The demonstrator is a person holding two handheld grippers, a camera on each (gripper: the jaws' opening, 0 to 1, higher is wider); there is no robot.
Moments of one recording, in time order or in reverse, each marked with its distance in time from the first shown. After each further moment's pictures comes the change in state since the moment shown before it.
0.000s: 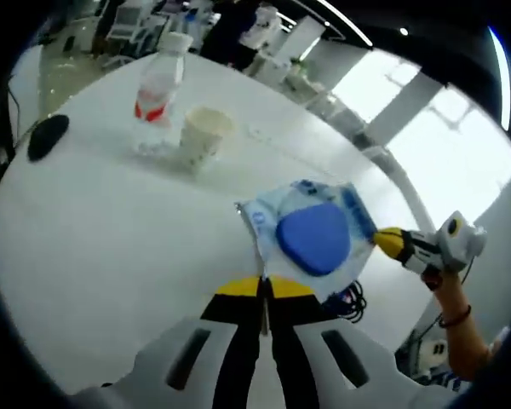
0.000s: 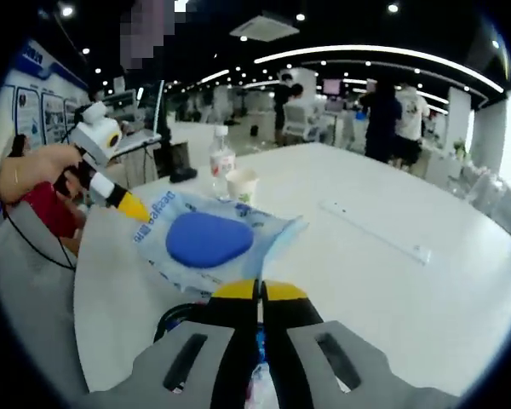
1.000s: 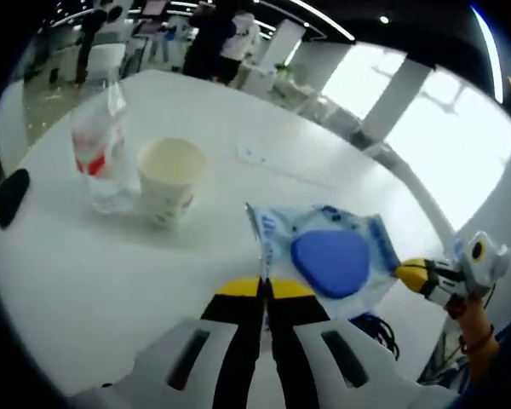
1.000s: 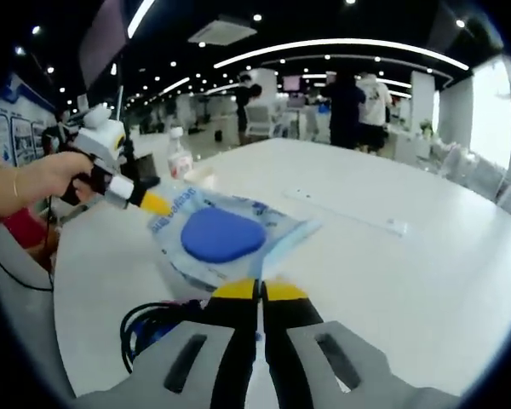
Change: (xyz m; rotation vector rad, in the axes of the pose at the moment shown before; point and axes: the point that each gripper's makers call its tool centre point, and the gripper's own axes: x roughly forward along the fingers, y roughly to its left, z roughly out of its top) left arm 0.081 -0.001 0.058 0.114 -0.075 0.012; right arm 0.012 -0.043 -0.024 0.116 -0.004 -0.150
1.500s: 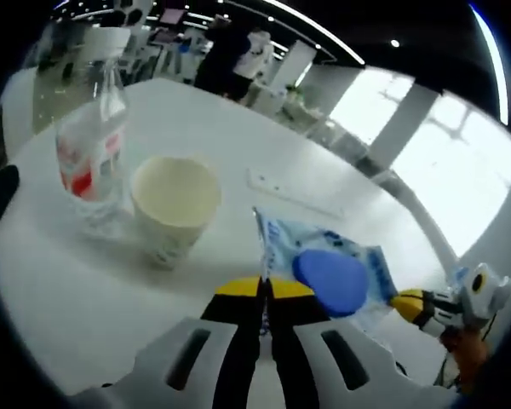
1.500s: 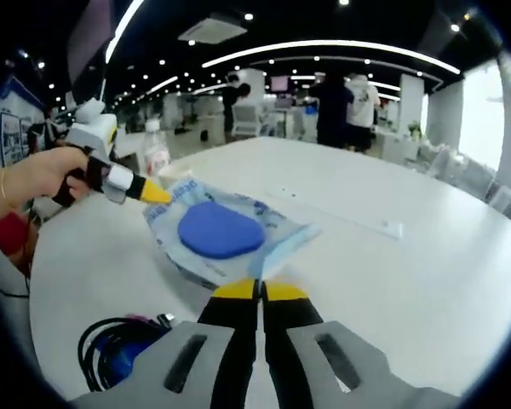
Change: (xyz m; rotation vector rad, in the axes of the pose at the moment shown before) left arm 0.035 0.018 0.025 -0.078 -0.108 0.019; right arm 0.041 -0.020 -0.003 -0.011 -0.005 -0.085
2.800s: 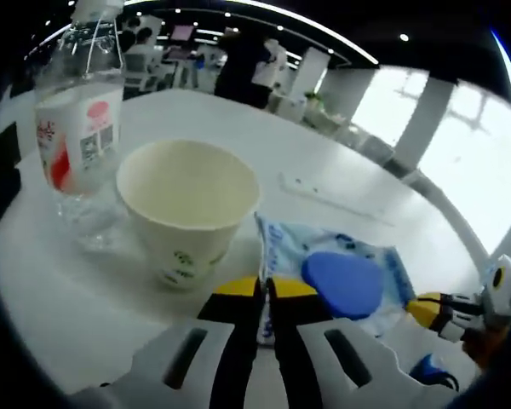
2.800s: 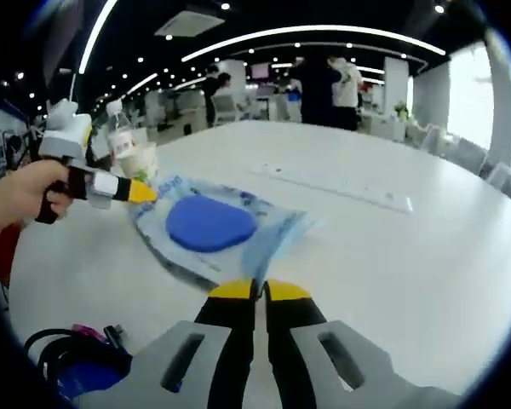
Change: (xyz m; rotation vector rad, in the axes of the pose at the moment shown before) left arm 0.042 0.034 -0.002 0.073 -0.080 0.141; right arm 0.052 -0.014 -0.033 0.034 0.059 -0.052
